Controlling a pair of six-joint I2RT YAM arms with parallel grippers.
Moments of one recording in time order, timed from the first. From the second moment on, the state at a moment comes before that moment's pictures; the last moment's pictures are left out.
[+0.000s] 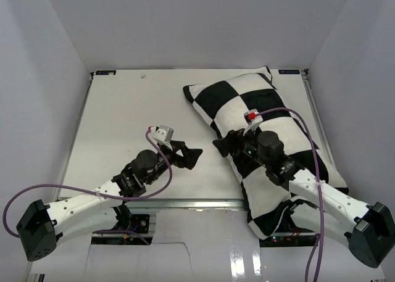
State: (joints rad) left arm -0.94 0.87 0.44 0.37 -0.23 -0.44; right arm 0.73 0.92 0.54 0.19 -0.05 0.38
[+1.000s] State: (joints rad) left arm -0.84 1.86 1.21 0.19 -0.13 -0.63; right arm 0.73 0.39 0.41 0.12 0.42 0.44
